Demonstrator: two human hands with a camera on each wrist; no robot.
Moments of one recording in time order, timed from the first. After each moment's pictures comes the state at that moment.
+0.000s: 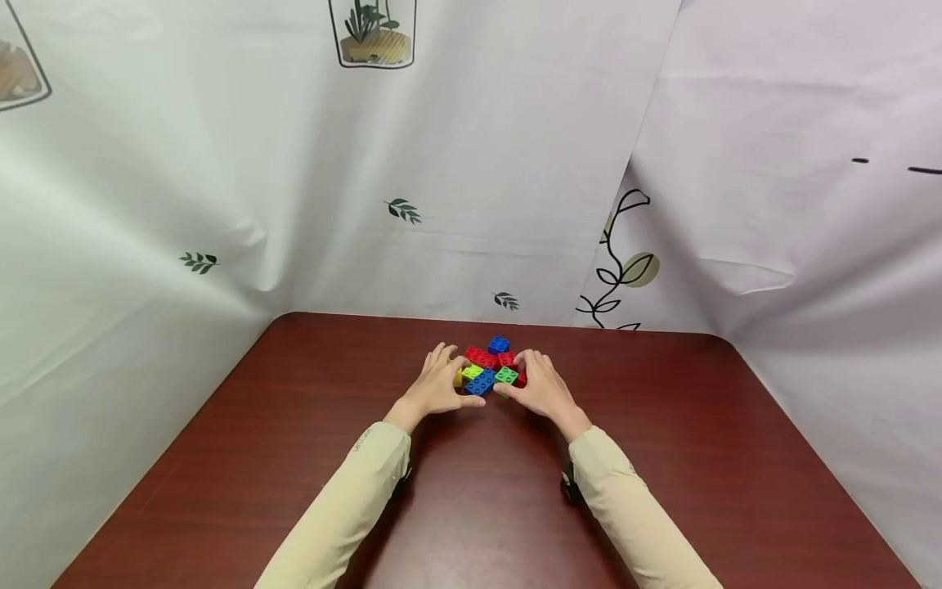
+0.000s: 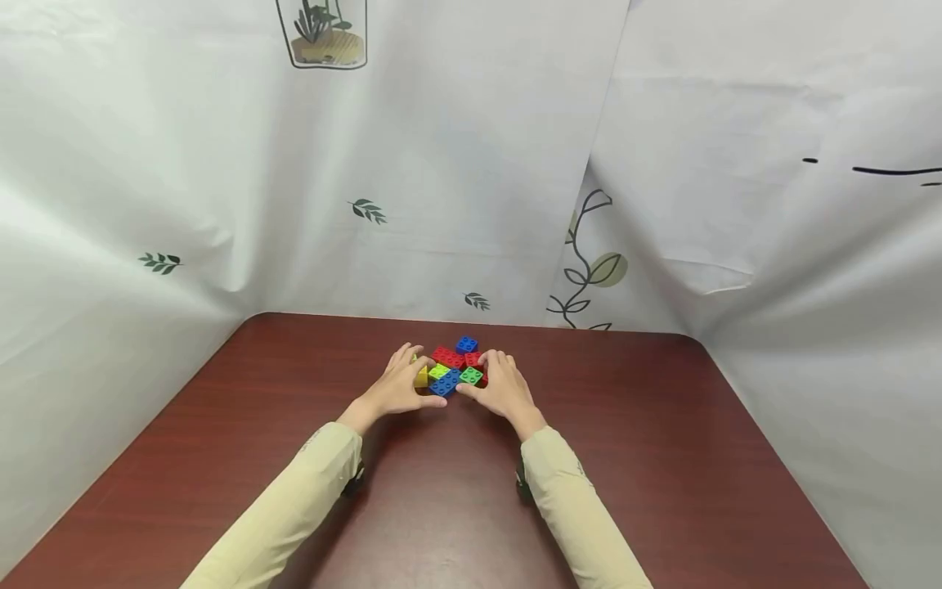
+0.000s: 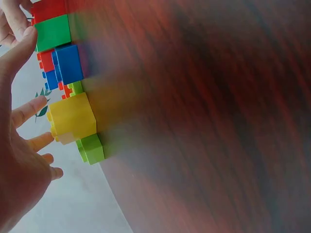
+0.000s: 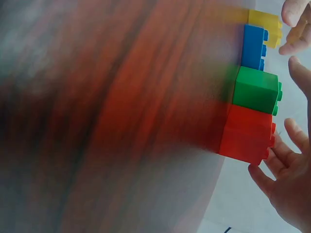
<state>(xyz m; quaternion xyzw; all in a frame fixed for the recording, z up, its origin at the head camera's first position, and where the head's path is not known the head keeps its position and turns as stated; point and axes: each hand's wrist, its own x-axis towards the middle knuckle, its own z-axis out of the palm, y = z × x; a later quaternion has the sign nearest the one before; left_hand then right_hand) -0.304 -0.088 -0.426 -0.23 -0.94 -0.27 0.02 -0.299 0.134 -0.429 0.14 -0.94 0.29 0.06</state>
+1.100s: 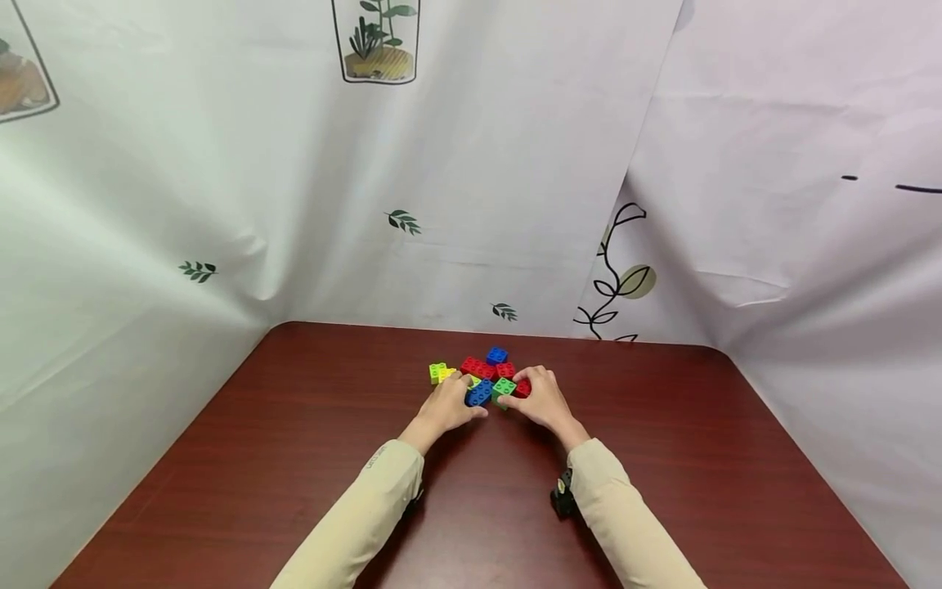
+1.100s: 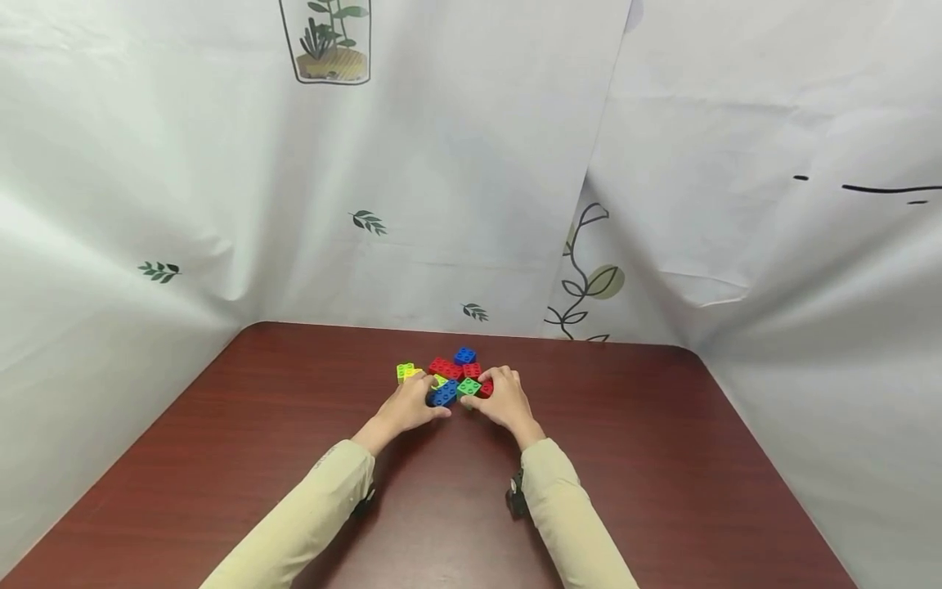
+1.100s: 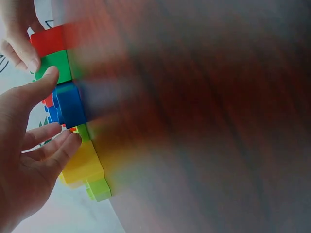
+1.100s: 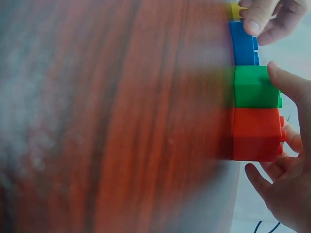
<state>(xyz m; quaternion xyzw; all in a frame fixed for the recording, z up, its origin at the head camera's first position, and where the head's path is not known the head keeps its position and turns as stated) -0.293 -0.059 -0.432 -0.17 -0.95 -0.25 0.02 -0.300 0.137 -0.441 0.10 -0.93 0.34 0.06</state>
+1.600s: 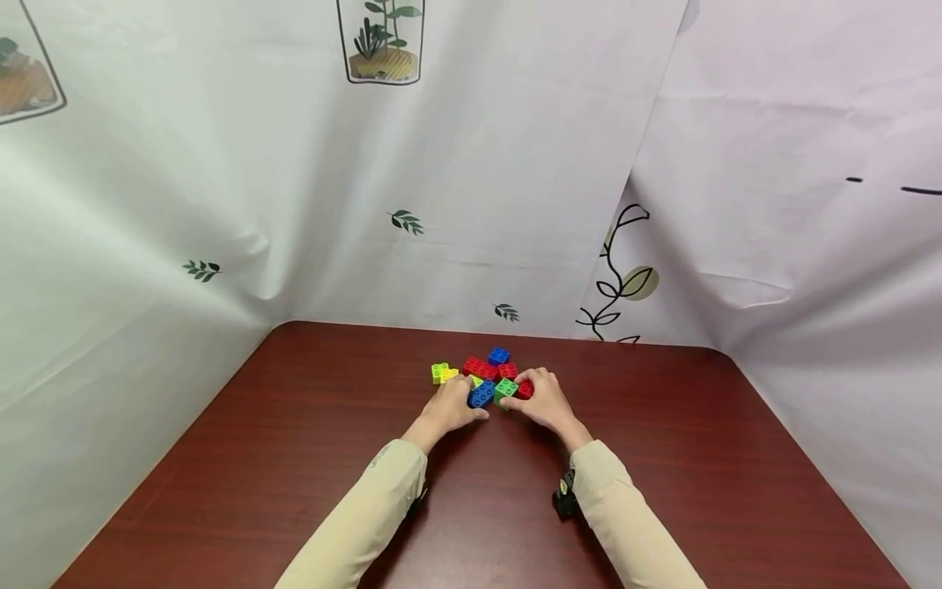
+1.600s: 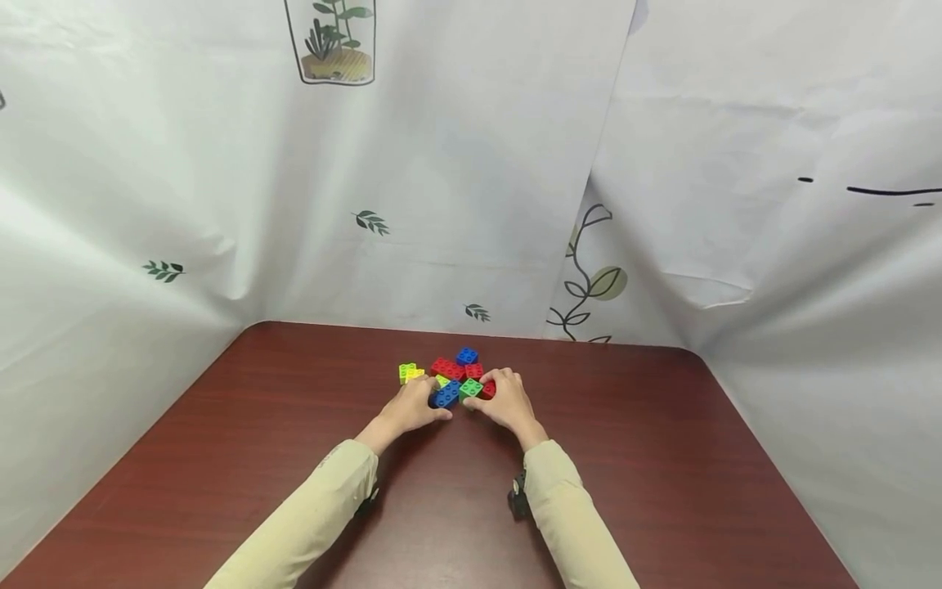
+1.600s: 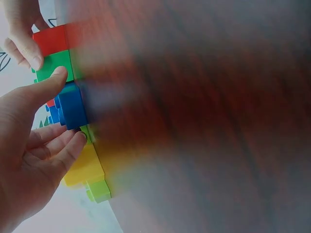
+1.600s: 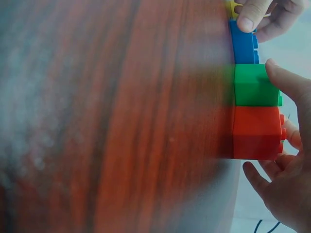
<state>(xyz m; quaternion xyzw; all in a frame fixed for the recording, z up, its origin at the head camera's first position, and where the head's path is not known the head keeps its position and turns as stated) -0.299 -0.060 -0.435 -0.18 -0.95 -0.25 0.01 -0.301 0.138 -0.443 0.10 -0.93 0.35 0.05</state>
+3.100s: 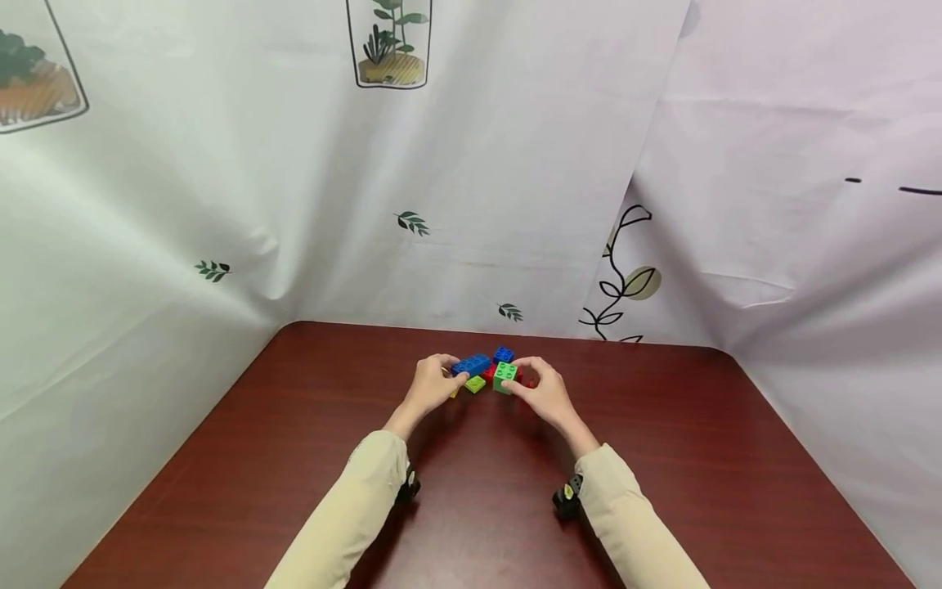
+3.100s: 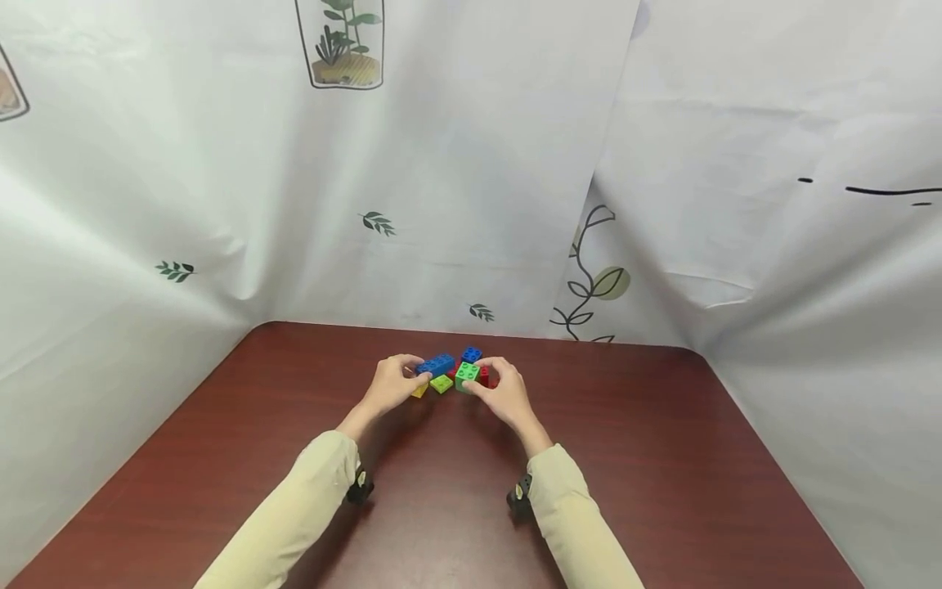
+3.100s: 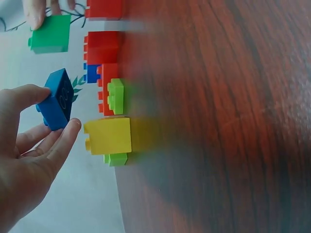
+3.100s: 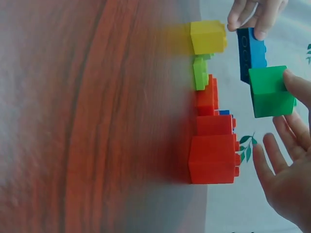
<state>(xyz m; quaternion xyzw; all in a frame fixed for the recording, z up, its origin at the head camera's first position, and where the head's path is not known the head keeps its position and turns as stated) -0.297 -0.094 -0.410 -0.12 -0.87 -0.46 0.10 -0.285 0.126 -0.418 0.12 -0.86 0.48 0.10</state>
